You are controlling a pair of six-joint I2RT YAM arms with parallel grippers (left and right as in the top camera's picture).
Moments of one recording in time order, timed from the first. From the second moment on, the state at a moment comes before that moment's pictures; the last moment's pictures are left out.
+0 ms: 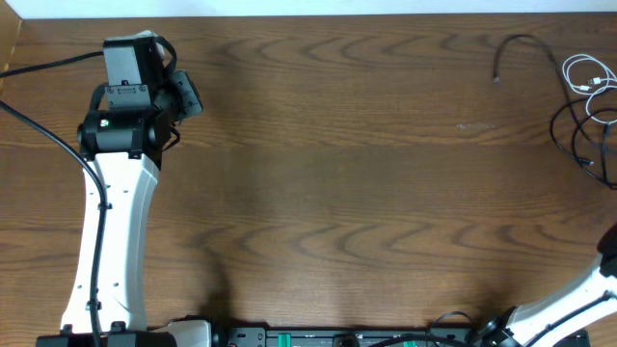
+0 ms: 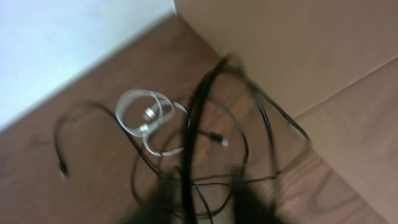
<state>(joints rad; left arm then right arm) 0.04 1.45 1.43 -0.78 -0.06 -0.31 -0.73 2.11 2.58 -1.26 -0.05 0.01</state>
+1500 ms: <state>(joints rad) 0.04 1.45 1.43 -0.79 -0.06 -0.32 -0.04 2.16 2.57 -1.58 -0.12 -0.06</state>
